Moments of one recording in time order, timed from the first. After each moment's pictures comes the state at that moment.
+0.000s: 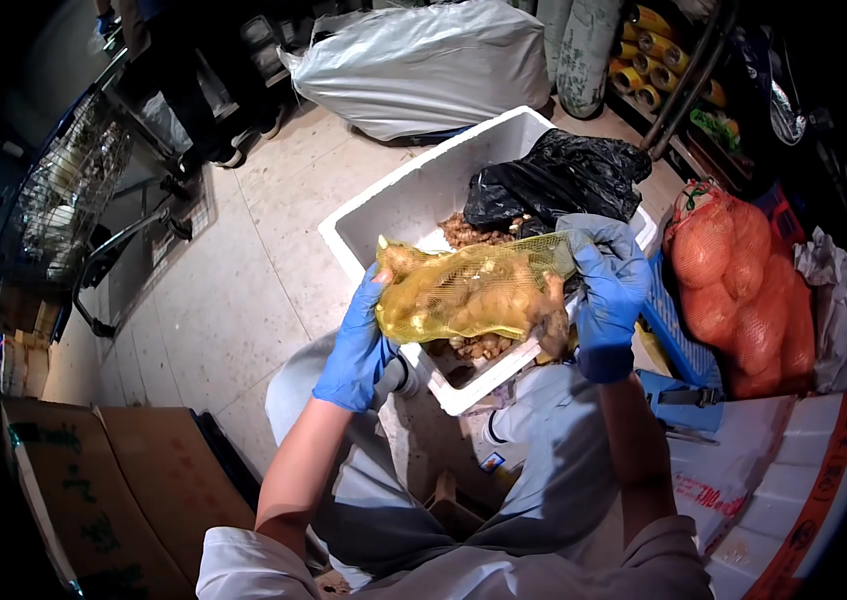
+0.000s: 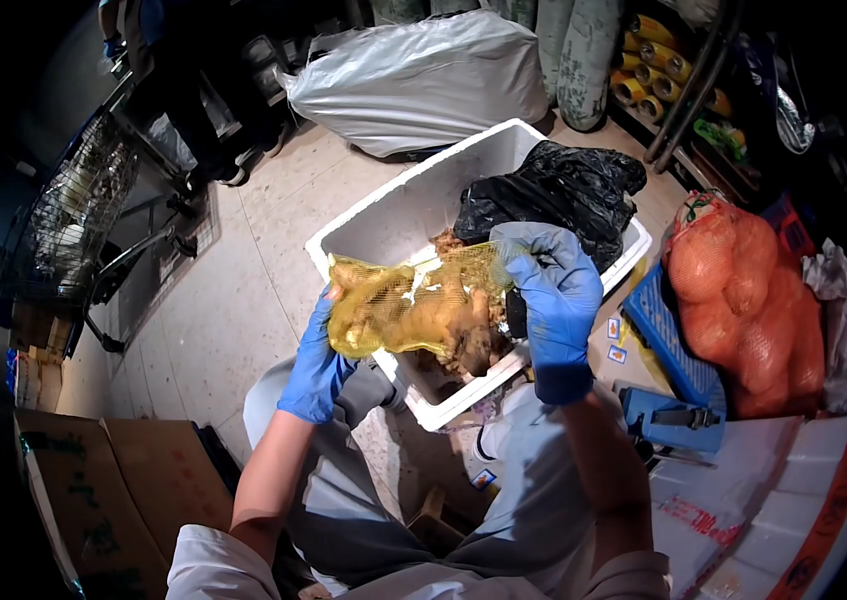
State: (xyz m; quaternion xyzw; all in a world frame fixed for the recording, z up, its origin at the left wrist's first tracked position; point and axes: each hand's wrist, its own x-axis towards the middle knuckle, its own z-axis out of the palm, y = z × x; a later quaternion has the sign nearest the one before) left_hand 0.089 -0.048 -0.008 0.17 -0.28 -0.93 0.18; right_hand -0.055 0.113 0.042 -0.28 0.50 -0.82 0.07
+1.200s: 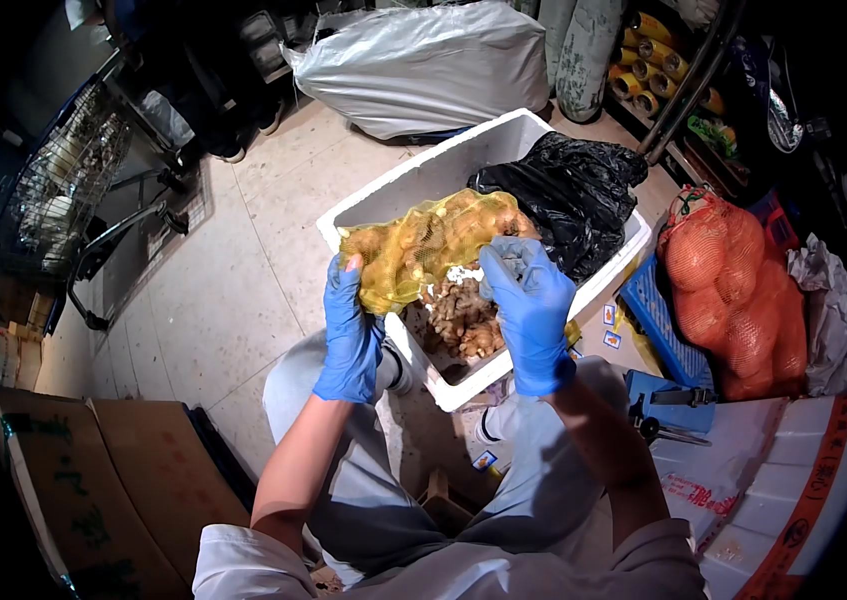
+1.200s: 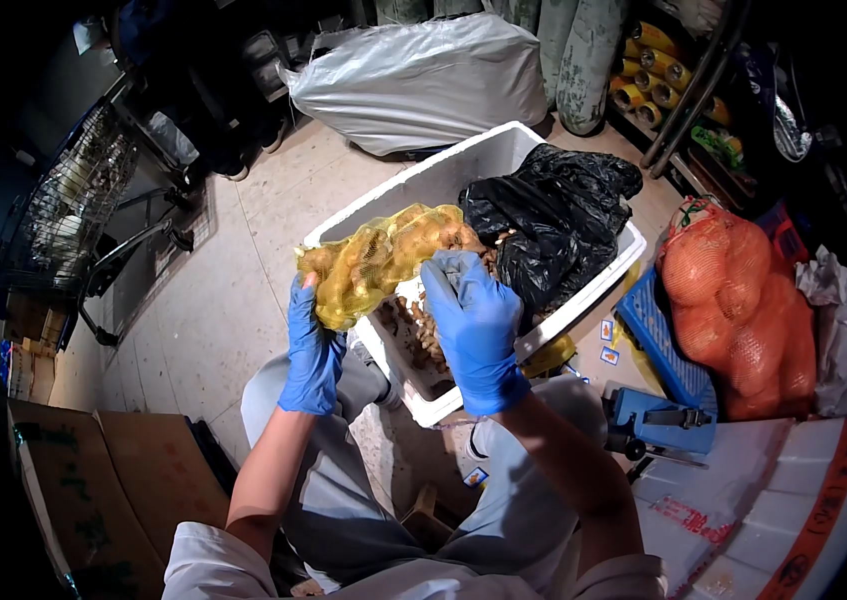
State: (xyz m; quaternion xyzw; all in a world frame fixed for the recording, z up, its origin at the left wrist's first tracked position) left_hand 0.087 -0.052 -0.012 0.17 -0.35 -0.84 0.38; right_hand -0.016 0.077 0.016 -0.32 0.70 -0.64 -0.03
